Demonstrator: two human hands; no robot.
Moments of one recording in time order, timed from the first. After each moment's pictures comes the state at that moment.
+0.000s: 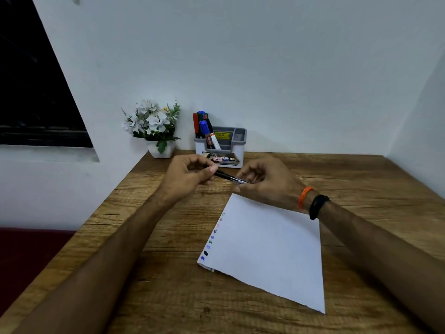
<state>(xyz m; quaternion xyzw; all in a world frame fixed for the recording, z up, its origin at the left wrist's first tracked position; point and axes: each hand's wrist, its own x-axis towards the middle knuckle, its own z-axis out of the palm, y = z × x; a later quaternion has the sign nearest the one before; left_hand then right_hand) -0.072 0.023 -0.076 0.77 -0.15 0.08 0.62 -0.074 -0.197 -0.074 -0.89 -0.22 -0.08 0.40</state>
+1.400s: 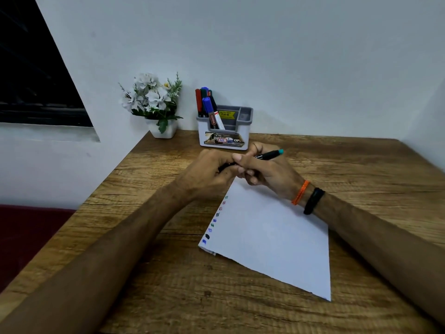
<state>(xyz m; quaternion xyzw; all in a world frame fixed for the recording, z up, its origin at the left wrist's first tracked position) -0.085 0.000 -0.085 0.87 -0.34 0.10 0.35 -0.079 -0.176 -0.096 -0.66 -0.22 0.04 0.72</state>
